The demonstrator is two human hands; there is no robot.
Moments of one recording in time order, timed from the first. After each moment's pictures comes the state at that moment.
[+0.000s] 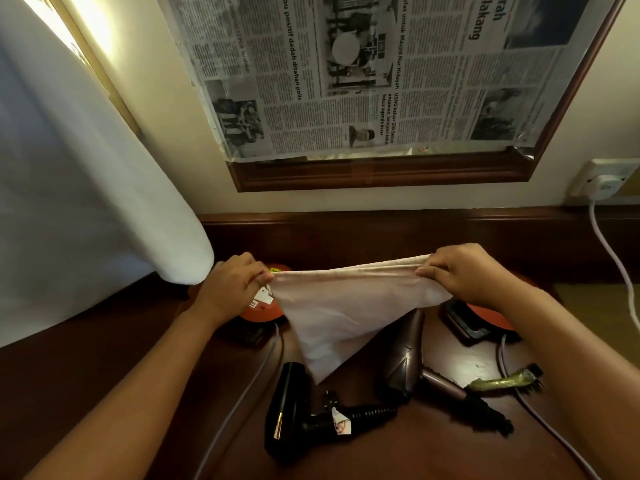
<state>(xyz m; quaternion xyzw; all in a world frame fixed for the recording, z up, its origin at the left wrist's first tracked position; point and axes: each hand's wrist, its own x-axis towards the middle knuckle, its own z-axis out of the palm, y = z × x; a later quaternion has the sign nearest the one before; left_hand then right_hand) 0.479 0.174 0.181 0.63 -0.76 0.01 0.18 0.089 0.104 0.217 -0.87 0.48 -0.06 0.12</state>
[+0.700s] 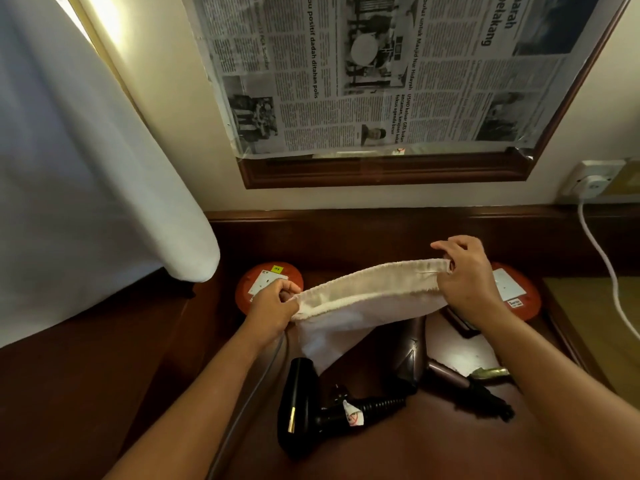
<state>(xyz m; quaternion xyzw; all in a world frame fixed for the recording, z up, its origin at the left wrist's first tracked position) 0.432 0.205 0.159 0.68 -0.50 -0.38 0.38 0.128 0.146 0.194 -0.68 0.64 -0.31 0.19</state>
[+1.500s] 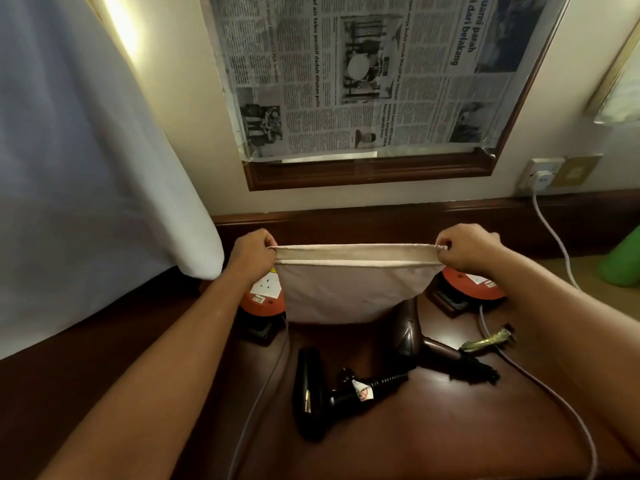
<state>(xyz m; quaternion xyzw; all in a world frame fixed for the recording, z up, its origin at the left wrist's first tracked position) 0.491 0.180 0.223 0.73 -0.61 -0.18 0.24 0.132 0.169 0.254 -0.71 0.69 0.00 0.11</state>
